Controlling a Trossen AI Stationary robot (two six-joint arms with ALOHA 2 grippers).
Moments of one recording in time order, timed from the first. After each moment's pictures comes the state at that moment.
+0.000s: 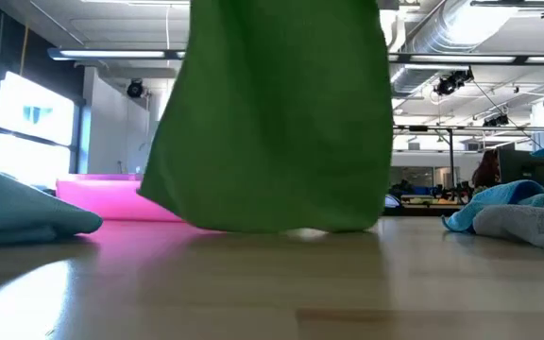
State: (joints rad) left arm -0.37 1.31 1.48 -0.85 -0.99 0.26; right arm 0.34 1.36 1.56 -0.98 0.62 0.01
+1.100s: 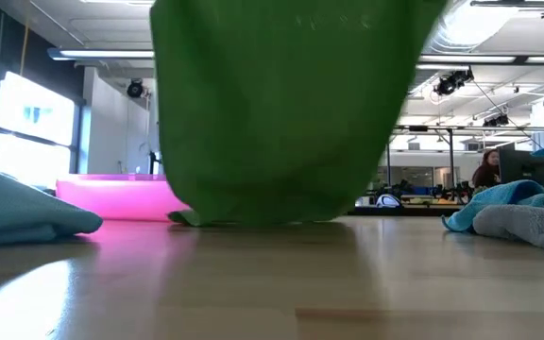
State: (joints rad) left arm -0.43 1.41 1.29 -0.85 -0.51 -0.29; right arm 0.44 1.43 1.39 -1.04 0.24 0.45
